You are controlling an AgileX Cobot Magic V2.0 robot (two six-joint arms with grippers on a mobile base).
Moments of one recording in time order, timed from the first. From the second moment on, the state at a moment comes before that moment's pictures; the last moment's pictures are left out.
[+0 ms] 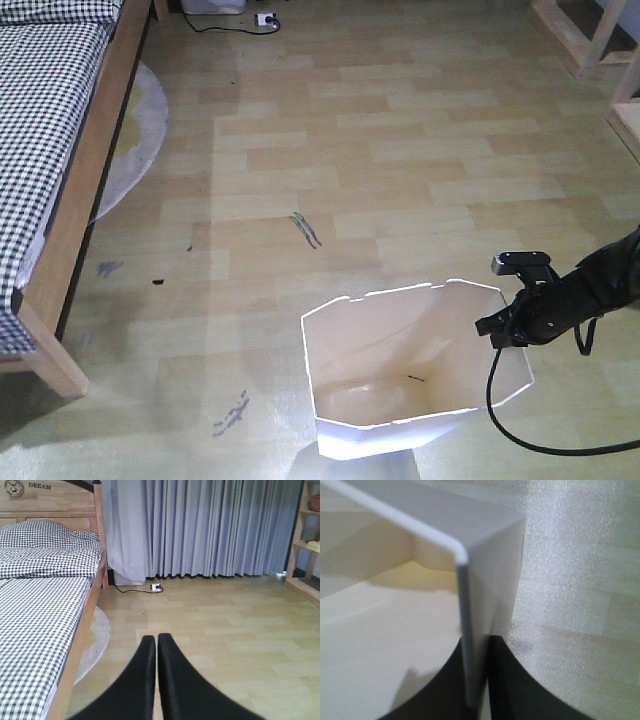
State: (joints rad) left arm 0.01 -0.02 0.03 -0.01 0.14 -0.05; right arm -0.18 2.35 -0.99 0.98 0.37 -1.29
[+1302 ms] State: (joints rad) left arm 0.01 -0.02 0.03 -0.01 0.14 -0.05; right arm -0.18 2.35 -0.99 0.98 0.37 -1.29
